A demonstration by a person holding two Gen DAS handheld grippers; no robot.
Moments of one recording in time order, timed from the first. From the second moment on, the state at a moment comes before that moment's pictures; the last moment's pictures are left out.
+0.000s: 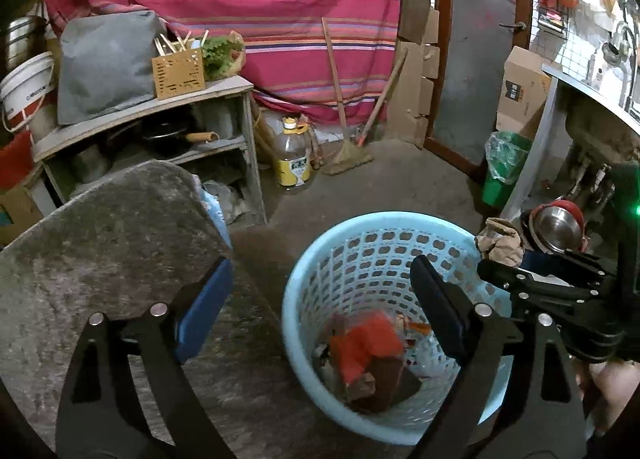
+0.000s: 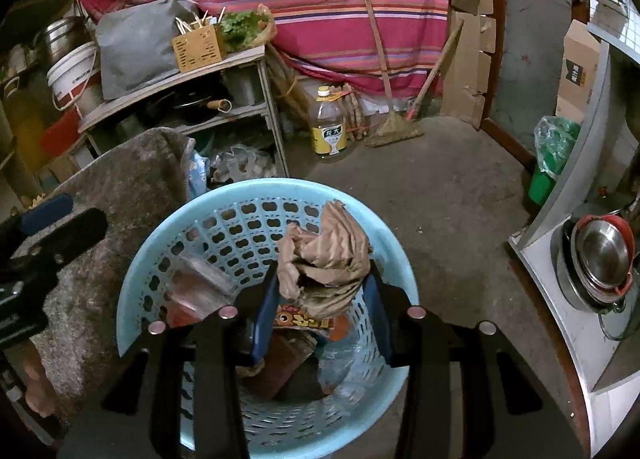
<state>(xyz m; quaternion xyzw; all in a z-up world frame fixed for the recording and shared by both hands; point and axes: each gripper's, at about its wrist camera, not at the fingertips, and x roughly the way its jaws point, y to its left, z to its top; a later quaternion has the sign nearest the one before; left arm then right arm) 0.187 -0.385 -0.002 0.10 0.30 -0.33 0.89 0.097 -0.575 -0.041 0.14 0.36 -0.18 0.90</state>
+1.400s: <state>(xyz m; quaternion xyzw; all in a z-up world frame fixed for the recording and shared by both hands) 0.017 -0.061 -0.019 0.04 0.18 -0.06 0.98 -0.015 -0.340 -0.006 0.06 0.22 -0.03 0.97</state>
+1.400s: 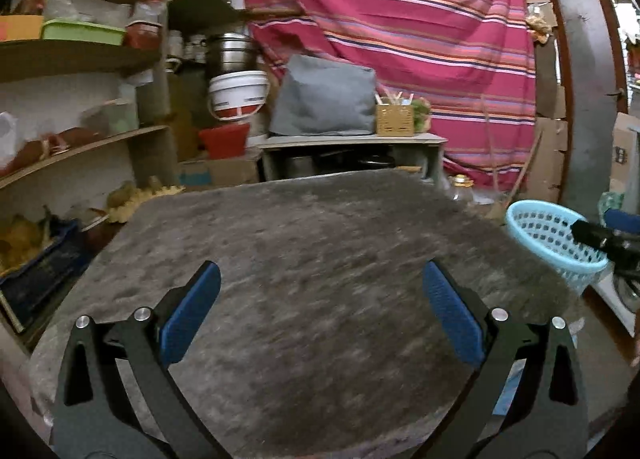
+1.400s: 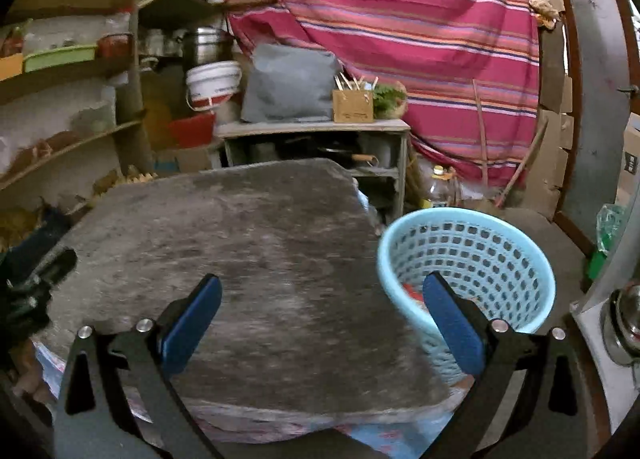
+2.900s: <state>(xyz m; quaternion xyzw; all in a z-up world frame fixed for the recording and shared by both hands) 0.011 -0.028 -0.027 0.03 0.18 -0.04 0.98 -0.031 -0.273 -0.010 0.02 0.17 -0.06 0.98</state>
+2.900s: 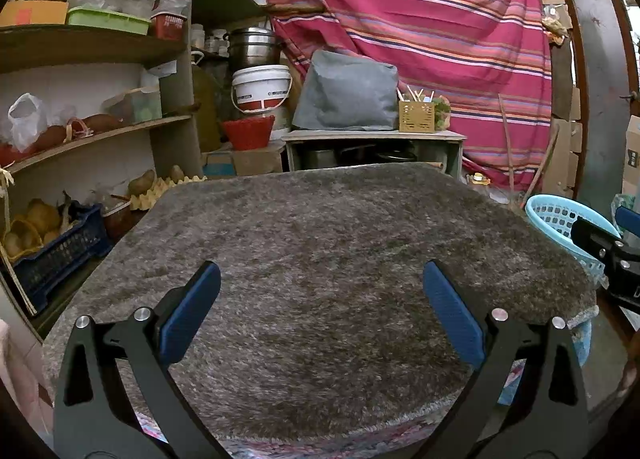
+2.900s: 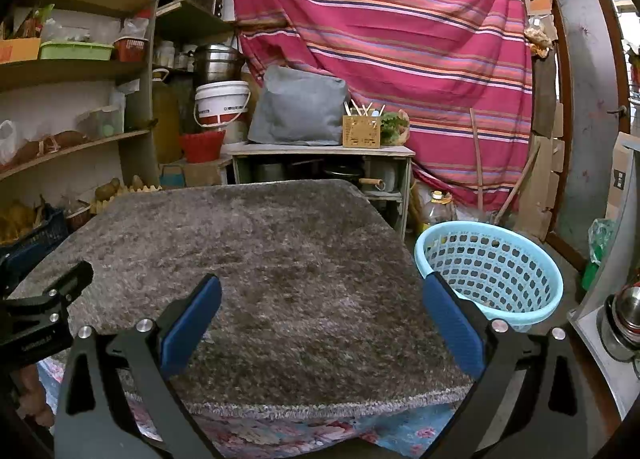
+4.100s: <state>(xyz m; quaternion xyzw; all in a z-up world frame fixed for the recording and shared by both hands) 0.012 -0.021 -0.022 0.03 0.18 -0.03 0.98 -0.027 -0.267 -0.009 0.02 0.17 -0.06 0.98</state>
